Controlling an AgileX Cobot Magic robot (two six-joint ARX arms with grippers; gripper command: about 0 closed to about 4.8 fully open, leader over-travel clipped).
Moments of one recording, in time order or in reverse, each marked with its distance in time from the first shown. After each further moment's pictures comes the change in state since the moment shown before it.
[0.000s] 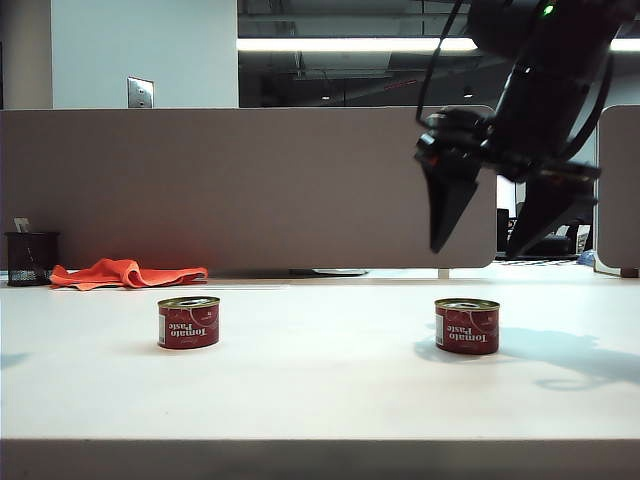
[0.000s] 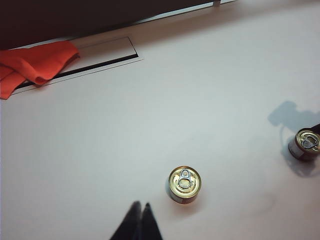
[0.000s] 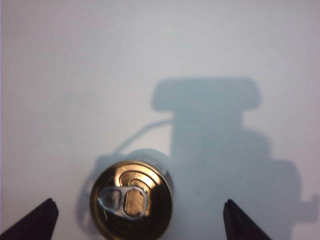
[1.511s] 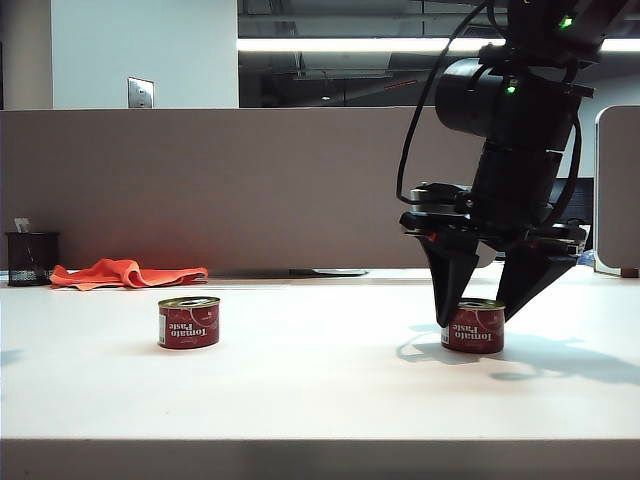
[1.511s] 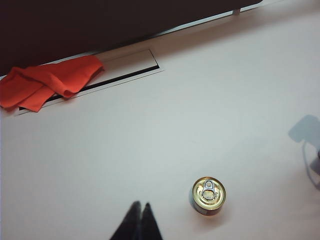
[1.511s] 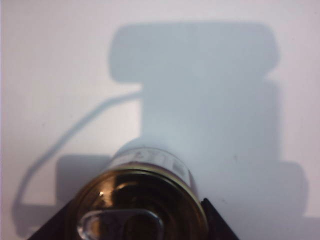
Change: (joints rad) left arm 0.000 -0.002 0.000 0.043 -0.075 0.047; right arm 0.032 0.164 0.011 -0.011 0.026 0.016
